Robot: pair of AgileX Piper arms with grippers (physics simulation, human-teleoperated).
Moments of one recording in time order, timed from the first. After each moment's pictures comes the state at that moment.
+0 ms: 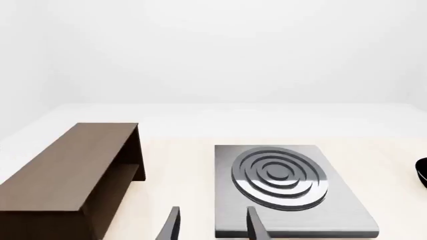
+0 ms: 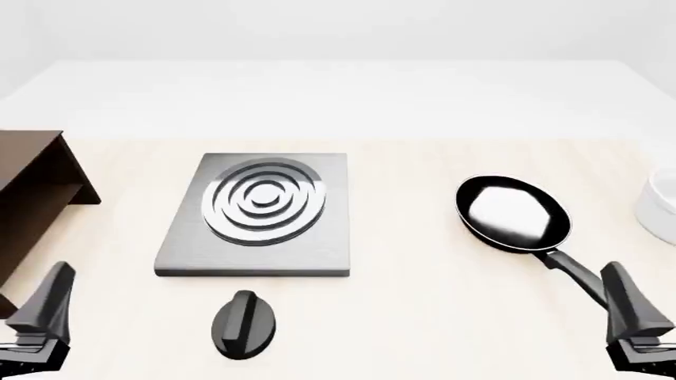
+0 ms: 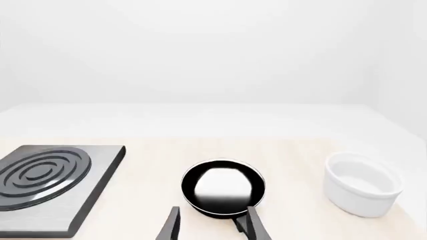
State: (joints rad) left arm 0.00 0.00 0.00 0.00 0.00; right arm 0.00 0.00 0.00 0.00 0.00
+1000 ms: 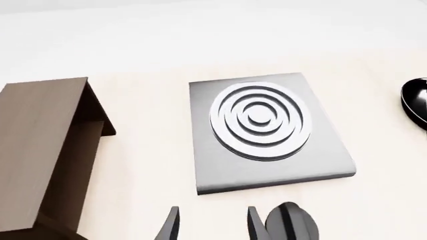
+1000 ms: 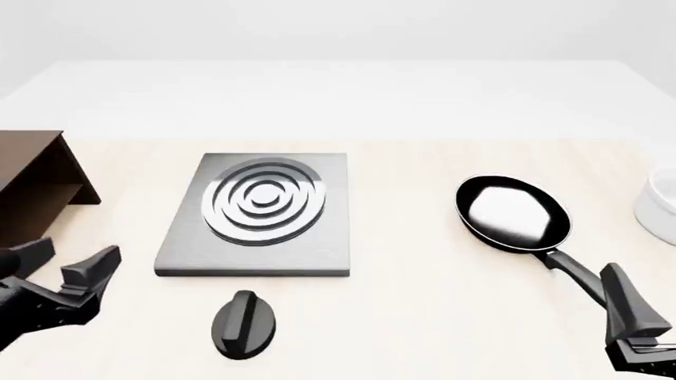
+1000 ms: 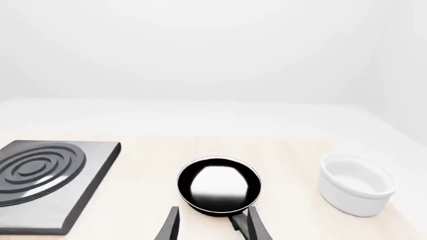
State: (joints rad) left arm -0.11 0.46 -0.29 0.26 0.02; right arm -0.01 0.00 0.00 0.01 -0.03
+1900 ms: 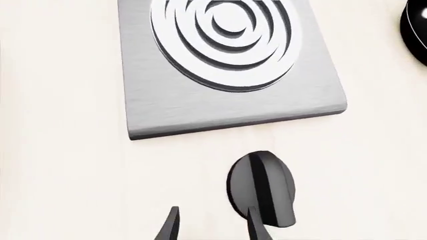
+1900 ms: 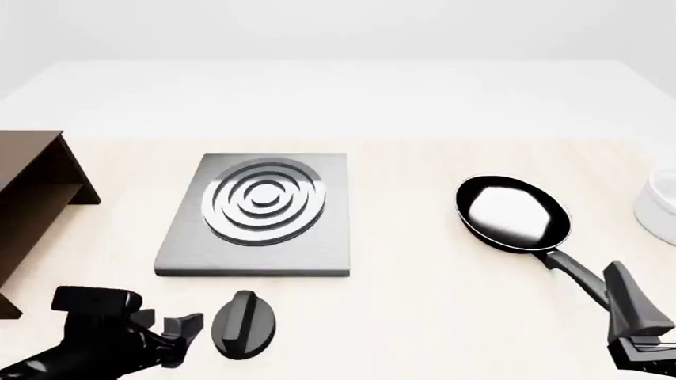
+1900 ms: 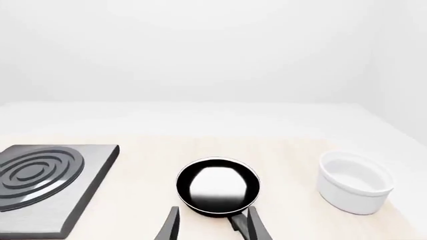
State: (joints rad) left arm -0.35 1.05 -0.07 -0.20 -0.25; right arm -0.02 0.00 0.00 0.00 -0.01
